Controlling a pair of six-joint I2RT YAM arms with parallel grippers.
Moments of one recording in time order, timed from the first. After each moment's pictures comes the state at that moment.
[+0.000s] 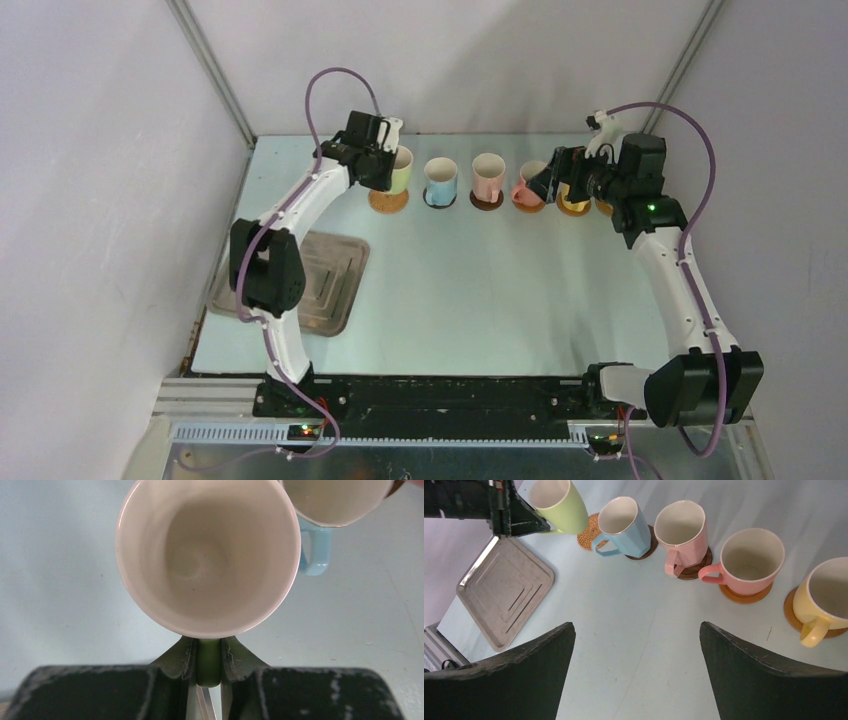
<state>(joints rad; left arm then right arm) -0.34 1.89 1.70 -0.65 0.07 0.04 0.05 1.23 1.22 -0.38 -0.54 0.15</state>
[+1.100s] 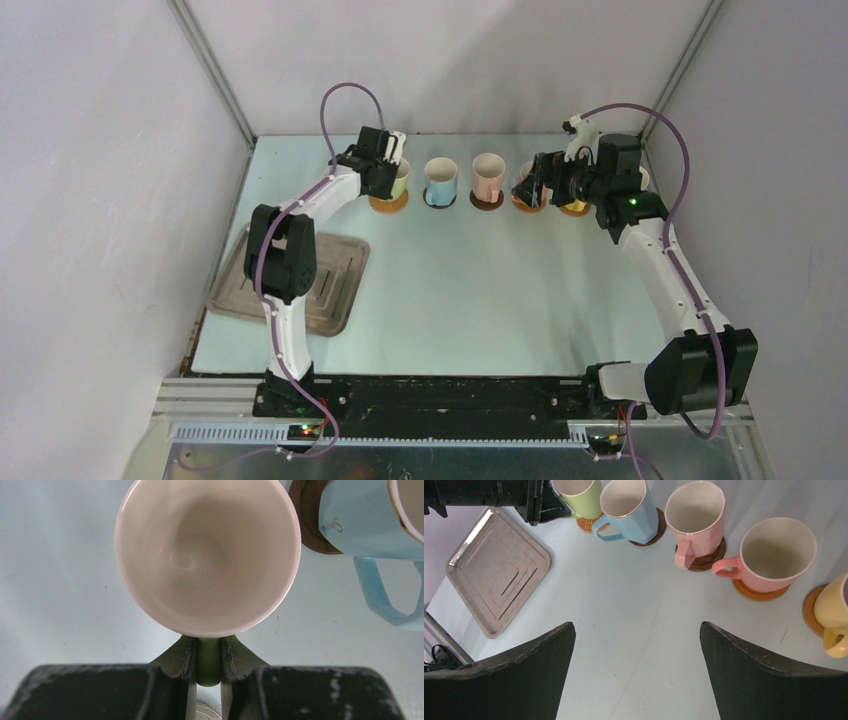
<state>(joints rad) -0.34 2.03 1.63 -0.48 -0.04 0.06 0.13 1.30 1.22 -0.38 -0.50 0.11</state>
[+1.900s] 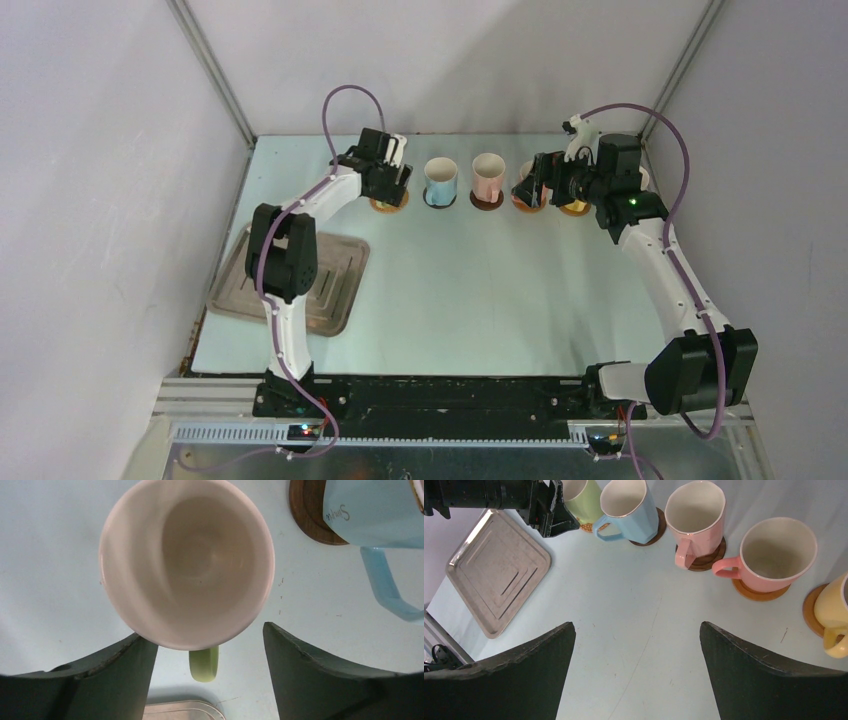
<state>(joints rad) -0.34 2.04 1.63 -0.50 -0.04 0.07 0.13 1.30 1.22 -0.38 -0.50 0.11</state>
